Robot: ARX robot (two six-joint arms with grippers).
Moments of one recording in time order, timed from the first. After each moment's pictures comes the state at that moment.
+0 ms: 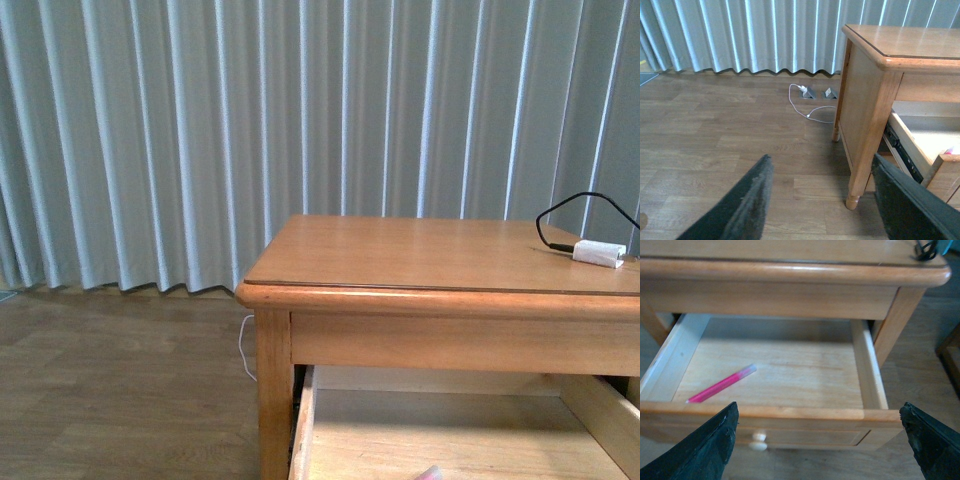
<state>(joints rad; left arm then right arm) 0.00 0.00 0.02 0.00 0.00 0.00 0.27 0.85 0.45 0.05 0.28 0.07</state>
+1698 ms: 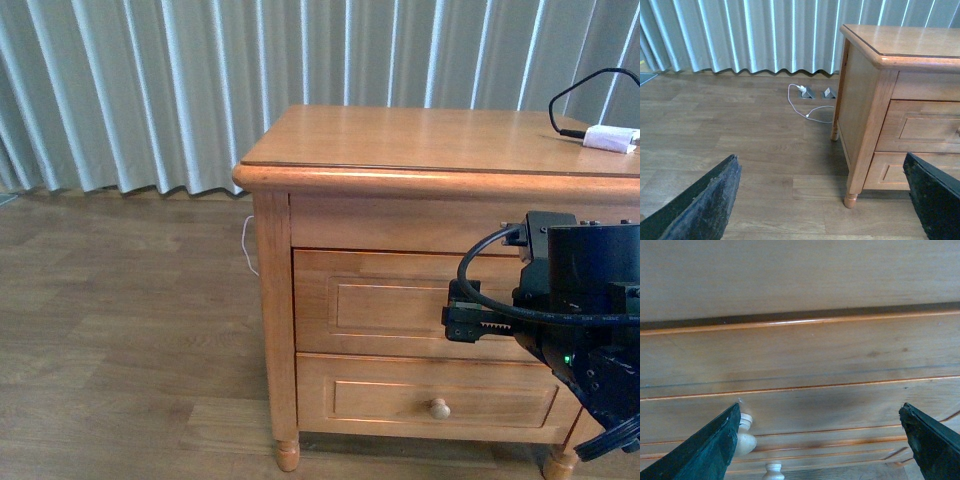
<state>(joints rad) 0.00 0.00 0.02 0.00 0.00 0.00 0.18 2.23 1.00 0.85 0.25 0.15</state>
